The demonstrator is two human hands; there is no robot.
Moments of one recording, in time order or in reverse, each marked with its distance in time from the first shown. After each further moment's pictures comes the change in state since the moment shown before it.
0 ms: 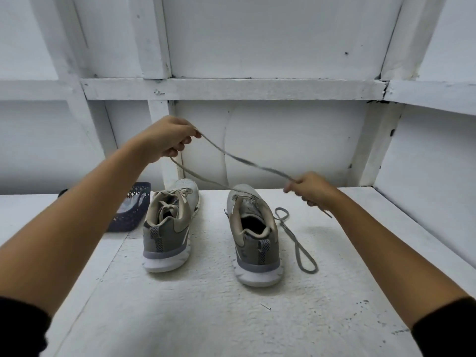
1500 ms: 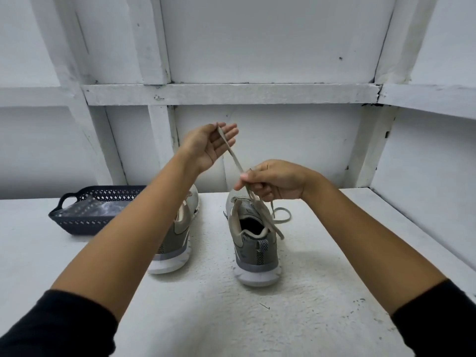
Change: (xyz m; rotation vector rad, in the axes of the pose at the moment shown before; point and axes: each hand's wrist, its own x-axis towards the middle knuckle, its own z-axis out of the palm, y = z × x) left_hand 0.002 0.022 0.065 -1.134 -0.055 -0.066; right_hand -0.030 -0.076 0.011 0.454 -0.728 -0.190
